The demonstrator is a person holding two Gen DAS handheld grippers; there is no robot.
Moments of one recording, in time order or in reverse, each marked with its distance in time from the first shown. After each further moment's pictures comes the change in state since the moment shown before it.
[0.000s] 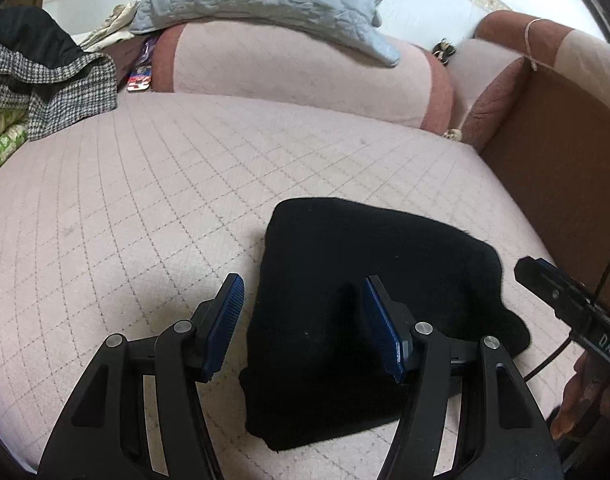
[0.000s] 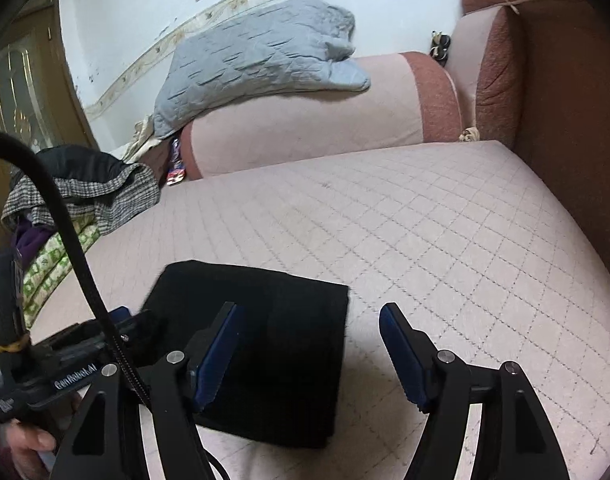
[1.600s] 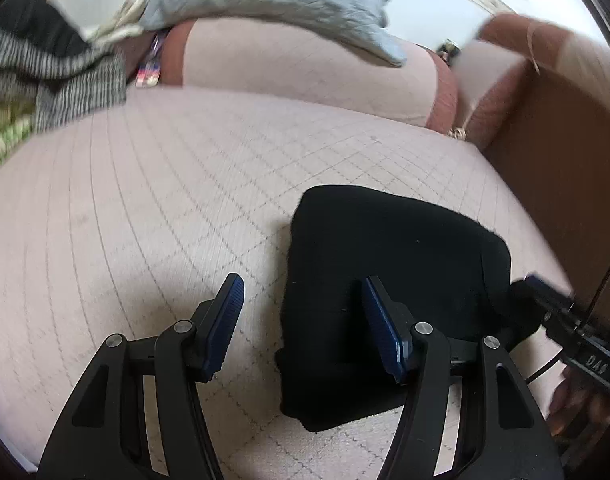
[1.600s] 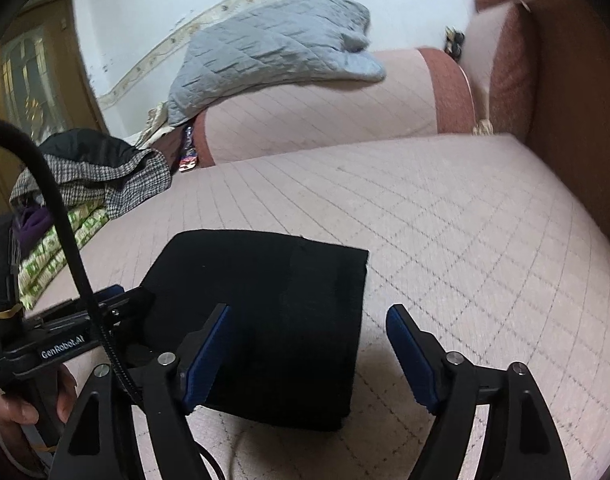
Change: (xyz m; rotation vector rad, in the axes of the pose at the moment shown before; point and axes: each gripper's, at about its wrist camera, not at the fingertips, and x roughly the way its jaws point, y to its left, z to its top) left arm -0.006 0.027 -0.009 -0.048 0.008 -0.020; right arm 0.009 0.000 -0.014 0.004 0.041 0.051
